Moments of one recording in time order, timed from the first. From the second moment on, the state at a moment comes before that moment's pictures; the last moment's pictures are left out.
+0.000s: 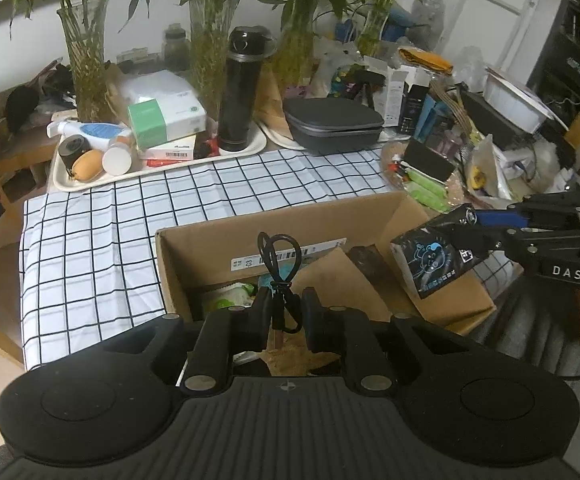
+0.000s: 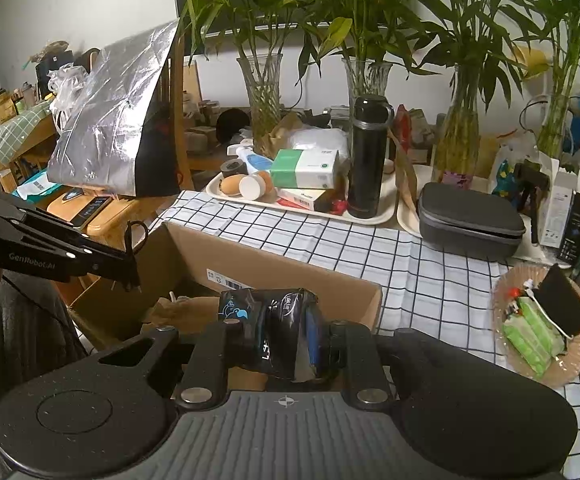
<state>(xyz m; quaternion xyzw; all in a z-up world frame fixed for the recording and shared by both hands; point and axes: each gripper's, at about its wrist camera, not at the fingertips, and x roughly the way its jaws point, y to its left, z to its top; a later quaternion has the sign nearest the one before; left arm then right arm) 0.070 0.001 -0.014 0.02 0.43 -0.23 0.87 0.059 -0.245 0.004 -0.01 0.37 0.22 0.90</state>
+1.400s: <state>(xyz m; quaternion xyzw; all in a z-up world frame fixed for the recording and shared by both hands) 0.054 0.015 -0.012 0.00 0.39 -0.15 0.91 0.058 -0.233 -0.008 -0.03 0.36 0.17 0.91</state>
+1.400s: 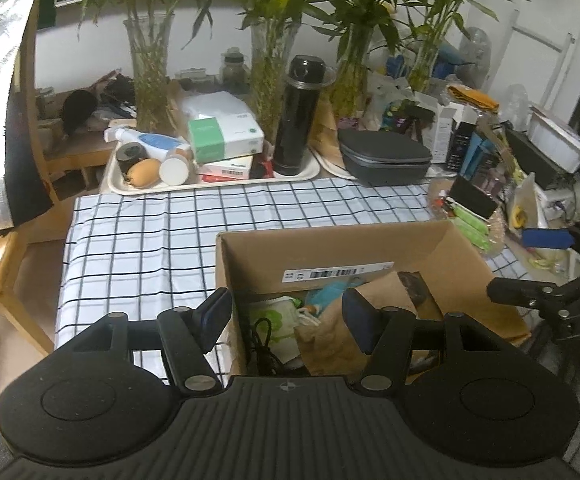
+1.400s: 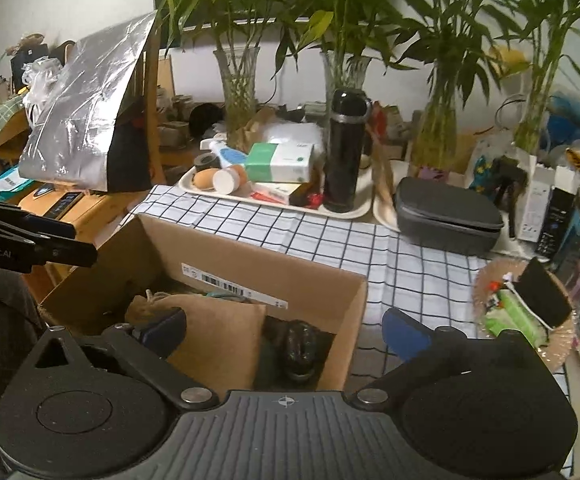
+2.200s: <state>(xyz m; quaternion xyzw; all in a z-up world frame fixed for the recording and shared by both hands) 0.018 -0.008 -0.009 0.07 0.35 -0.09 0.93 0.018 -0.221 -0.012 -0.07 0.34 0.07 0.94</state>
